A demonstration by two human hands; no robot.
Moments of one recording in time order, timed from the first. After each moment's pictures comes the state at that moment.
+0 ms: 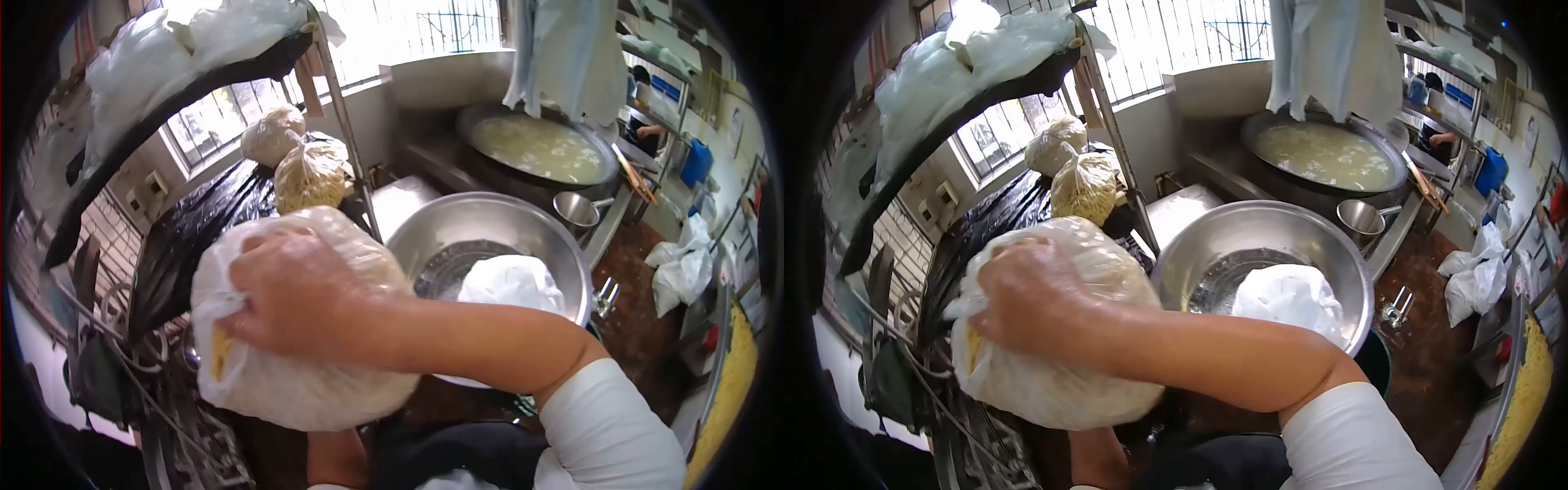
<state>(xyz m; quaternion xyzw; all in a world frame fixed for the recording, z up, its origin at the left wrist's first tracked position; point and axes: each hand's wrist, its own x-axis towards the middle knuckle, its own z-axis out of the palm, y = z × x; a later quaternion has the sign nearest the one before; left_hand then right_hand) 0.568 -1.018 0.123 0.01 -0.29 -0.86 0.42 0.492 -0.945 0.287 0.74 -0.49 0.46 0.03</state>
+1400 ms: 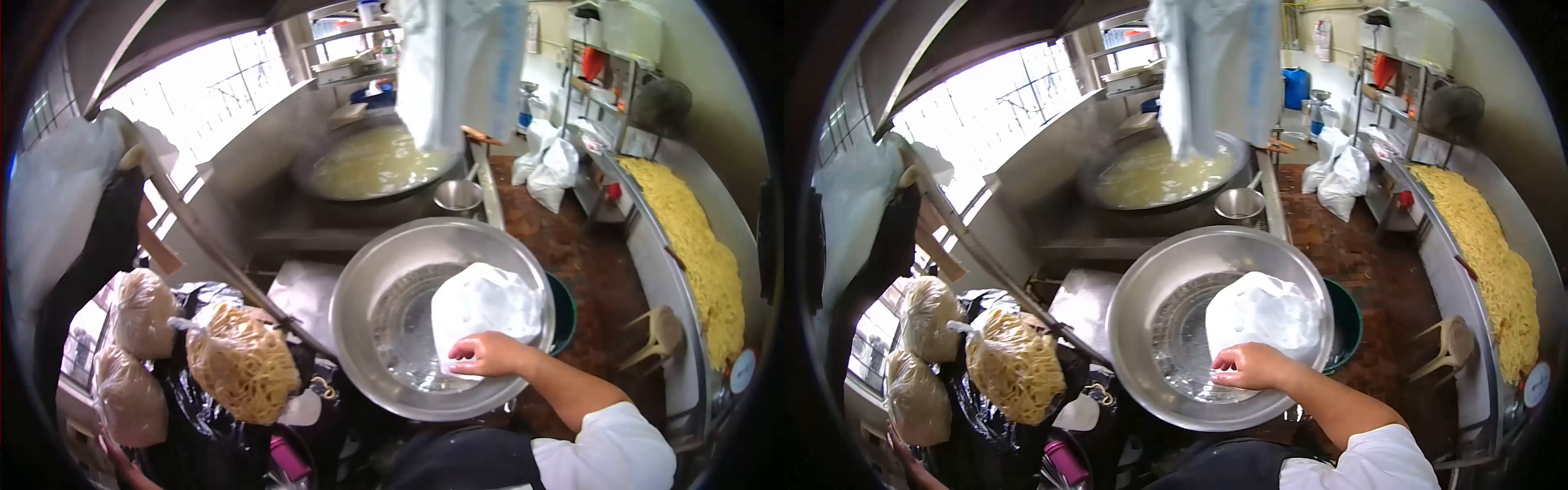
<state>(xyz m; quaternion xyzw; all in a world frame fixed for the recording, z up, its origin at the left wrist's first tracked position) 0.717 -1.616 0.216 0.49 -0.72 -0.22 0.44 0.370 -0.895 0.103 0.29 -0.88 0.33 -0.17</state>
